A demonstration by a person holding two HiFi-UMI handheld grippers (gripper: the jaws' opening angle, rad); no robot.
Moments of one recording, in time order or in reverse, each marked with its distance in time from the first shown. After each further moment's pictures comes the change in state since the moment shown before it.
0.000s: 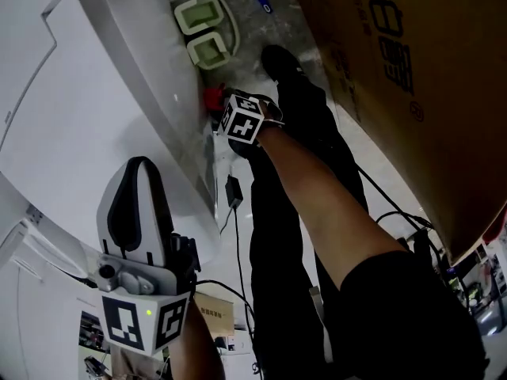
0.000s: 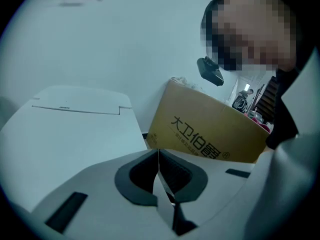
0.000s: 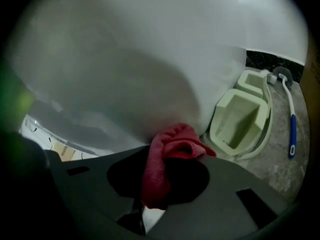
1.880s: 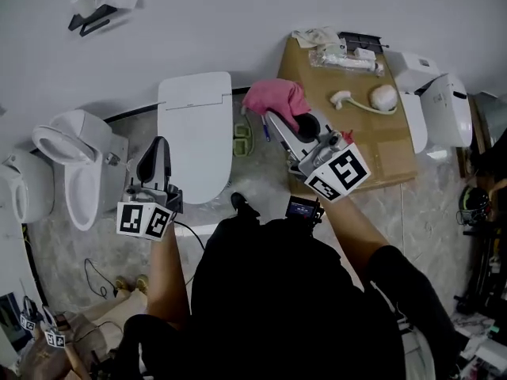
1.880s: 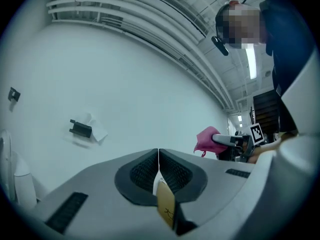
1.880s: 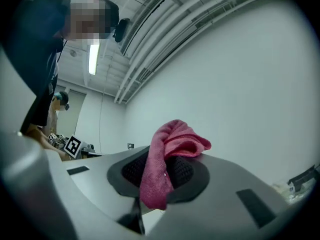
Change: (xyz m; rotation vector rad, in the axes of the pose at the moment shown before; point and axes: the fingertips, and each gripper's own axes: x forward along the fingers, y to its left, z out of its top) left arm -0.471 -0.146 0.268 0.162 -0.793 0.074; right arm -0.815 0.394 0.344 -0.426 -1.192 -0.280
